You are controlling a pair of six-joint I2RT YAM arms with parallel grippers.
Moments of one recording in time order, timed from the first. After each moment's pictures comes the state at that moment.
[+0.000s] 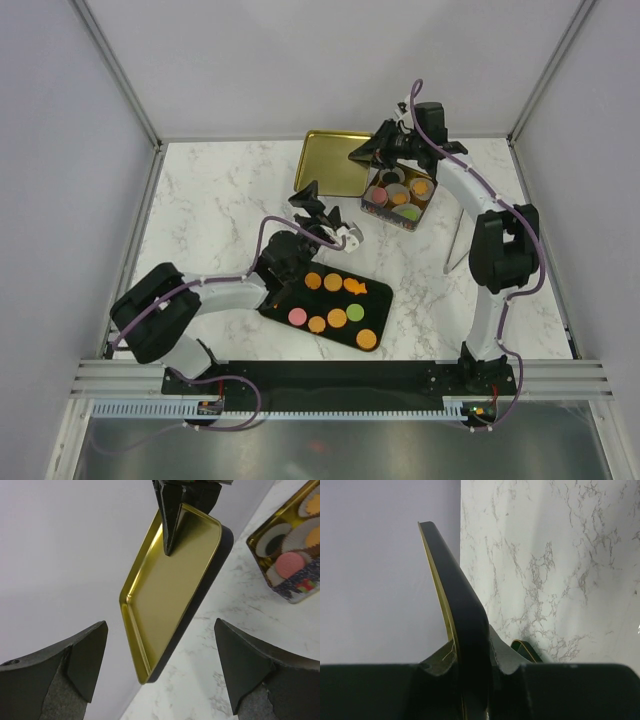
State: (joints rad) left arm -0.86 1.50 0.66 0.97 -0.29 0.97; right arm 0.22 2.00 1.71 -0.23 -0.73 0.91
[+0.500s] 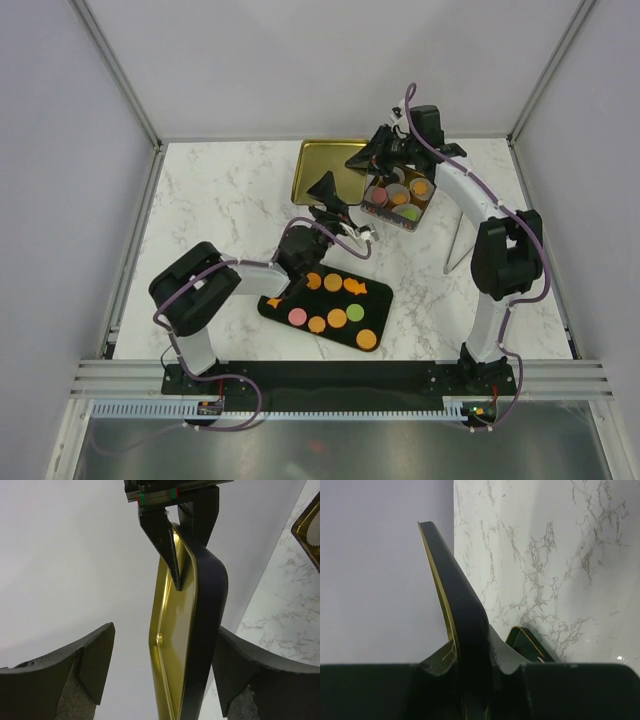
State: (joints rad) left arm -0.85 1.77 0.79 1.24 -0.28 1.37; right arm 0.26 1.93 1.67 -0.29 -0.70 0.89
